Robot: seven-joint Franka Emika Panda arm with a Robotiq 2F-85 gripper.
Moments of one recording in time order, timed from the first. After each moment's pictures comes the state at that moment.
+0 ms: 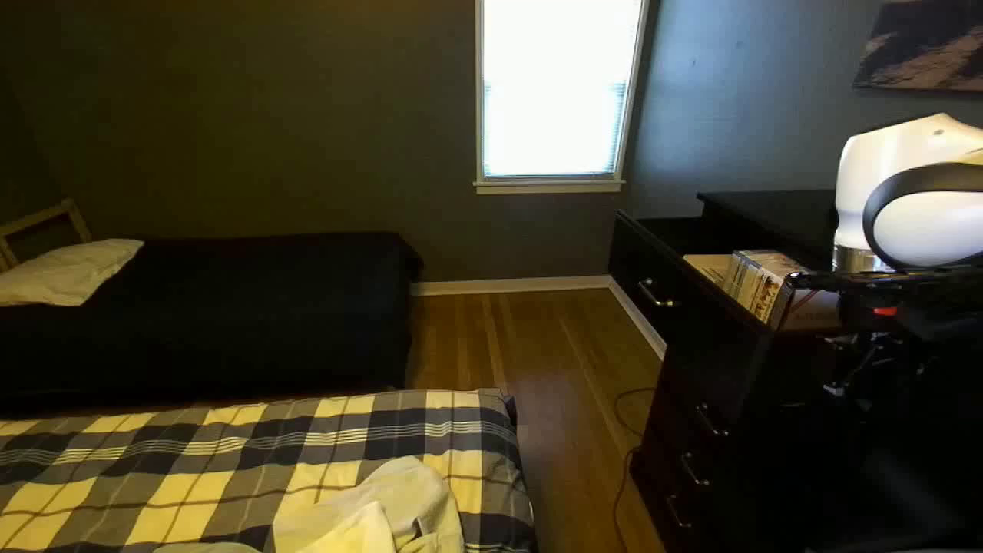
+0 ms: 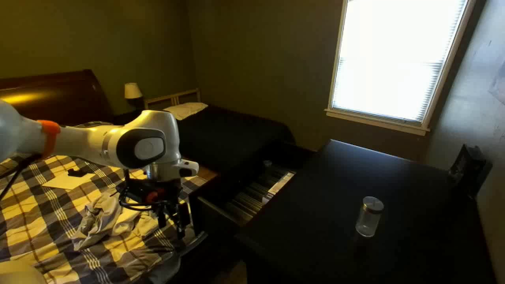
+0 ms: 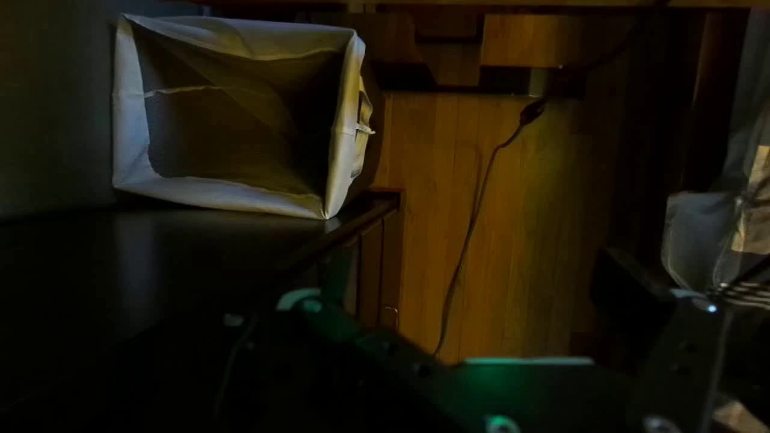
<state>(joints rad) 0.05 -0.59 0.22 -2.69 -0.05 1.88 0.19</state>
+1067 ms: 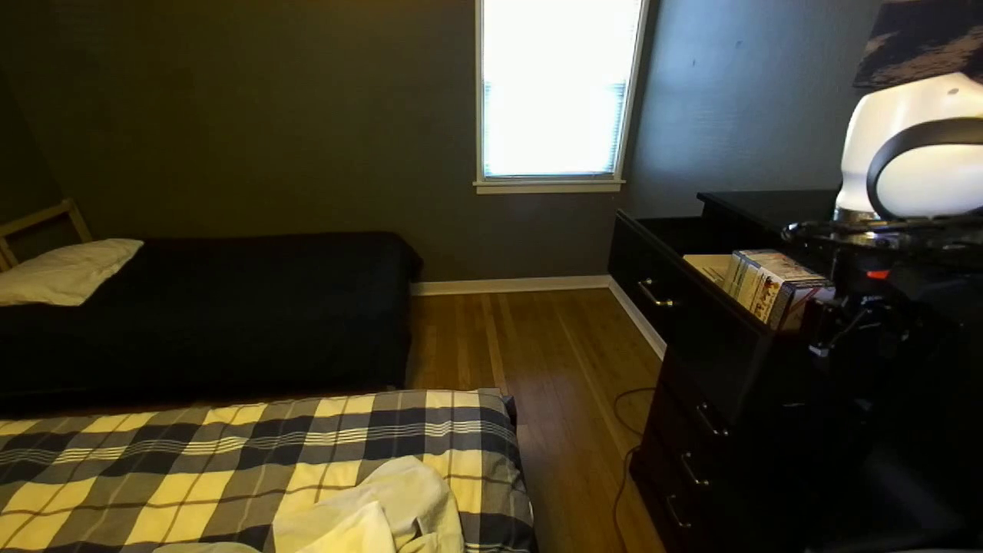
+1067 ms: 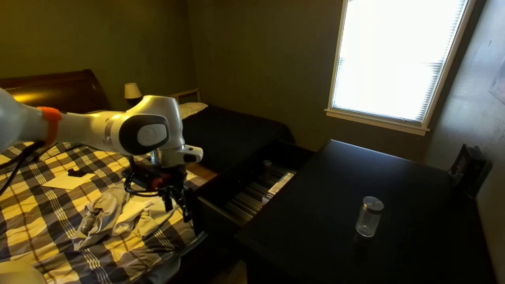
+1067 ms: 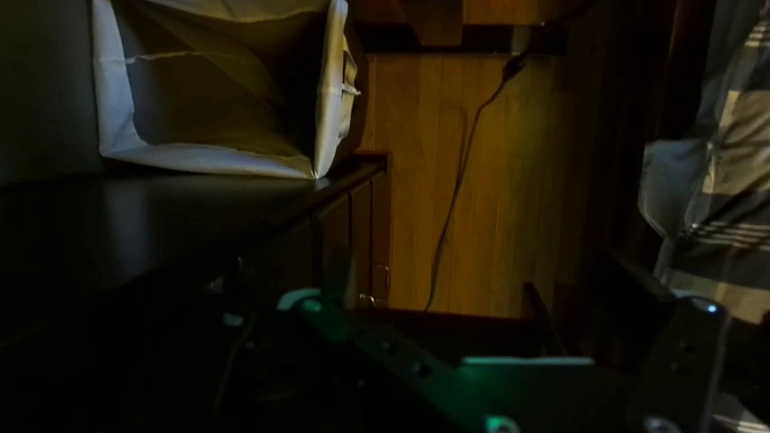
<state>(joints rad) 0.06 -0.58 0.19 -2.60 -0.04 1.88 0.19</state>
